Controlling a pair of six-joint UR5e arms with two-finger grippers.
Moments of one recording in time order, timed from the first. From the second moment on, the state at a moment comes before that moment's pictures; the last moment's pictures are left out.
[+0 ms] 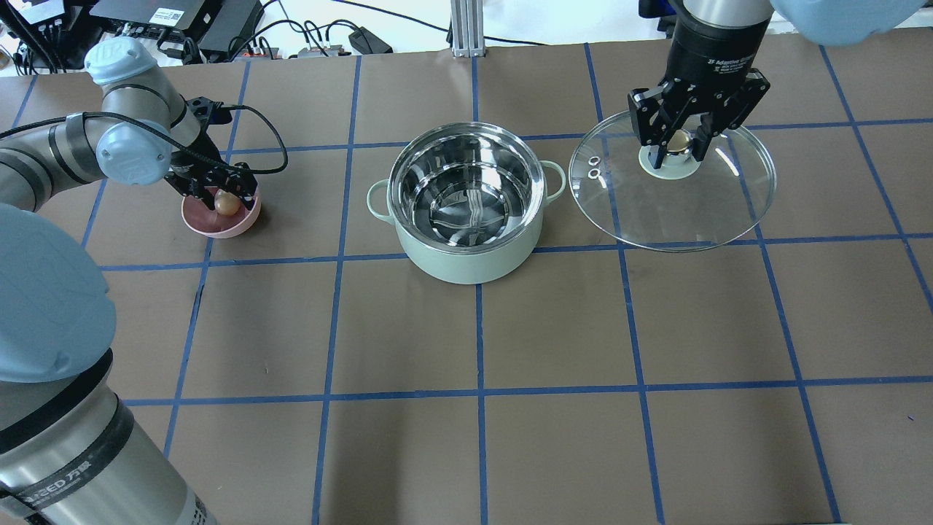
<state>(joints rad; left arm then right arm) -1.27 -2.18 -1.54 -1.09 1.58 0.37 1.59 -1.40 1.40 -1.41 -1.60 -0.13</state>
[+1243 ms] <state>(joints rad) -1.28 -2.06 -1.54 -1.16 1.58 0.33 1.59 -1.41 1.40 -1.41 -1.63 -0.13</state>
